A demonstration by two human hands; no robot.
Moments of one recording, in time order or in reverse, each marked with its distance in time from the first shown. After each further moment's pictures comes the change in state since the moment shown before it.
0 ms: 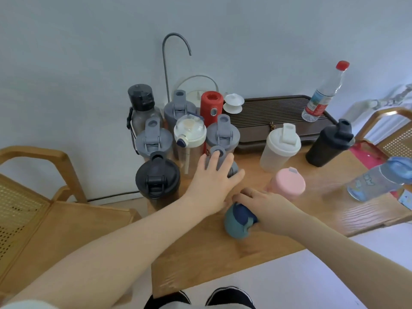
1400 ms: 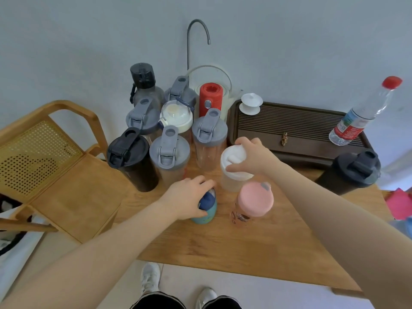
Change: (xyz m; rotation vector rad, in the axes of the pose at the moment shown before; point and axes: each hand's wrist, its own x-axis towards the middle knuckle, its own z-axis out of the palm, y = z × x) left_hand 0.029 0.068 0.026 -0.338 -0.293 -0.452; right_hand 0.072 0.129 -0.046 0.389 0.118 0.102
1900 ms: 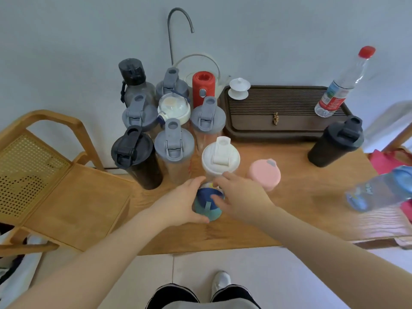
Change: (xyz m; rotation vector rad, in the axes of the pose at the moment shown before) left_hand -0.050 -0.024 0.002 -0.377 -0.111 -0.003; right_hand -0.111 -0.065 0.074 -0.173 0.119 -0.233
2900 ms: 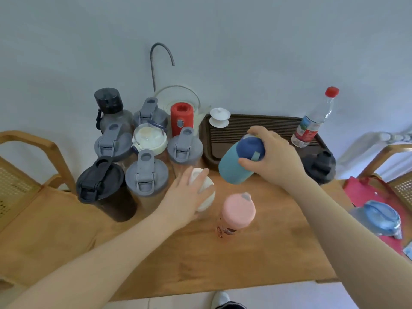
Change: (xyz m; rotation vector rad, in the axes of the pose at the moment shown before) left_hand 0.079 0.041 -0.016 0.706 0.183 0.196; right_hand 0.034 0.106 -0.108 0.160 0.445 0.214
